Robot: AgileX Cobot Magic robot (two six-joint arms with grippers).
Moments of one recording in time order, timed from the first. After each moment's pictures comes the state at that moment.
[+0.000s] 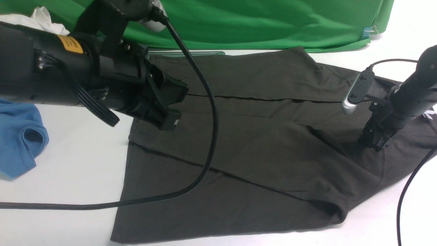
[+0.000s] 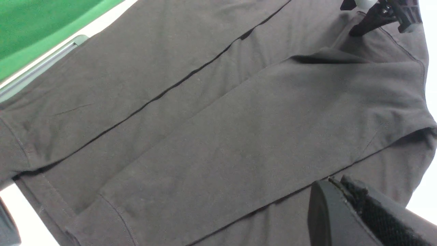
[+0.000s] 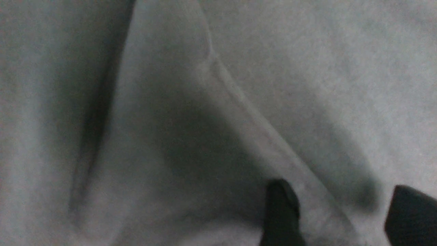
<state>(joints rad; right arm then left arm) 0.03 1.96 -1.24 0.11 0.66 -1.03 -0.41 1.20 -1.07 -0.38 0.68 0.59</state>
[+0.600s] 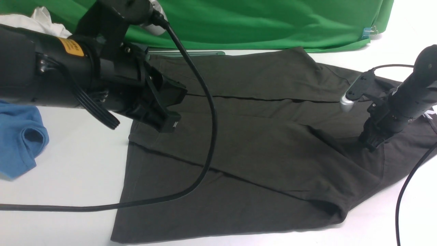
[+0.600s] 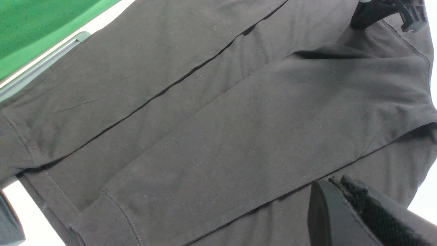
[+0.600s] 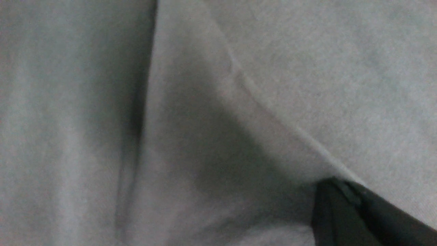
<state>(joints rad) 0.03 1.97 -1.25 0.13 0.73 -0.88 -0.41 1.20 -1.06 -0.37 0.68 0.59</state>
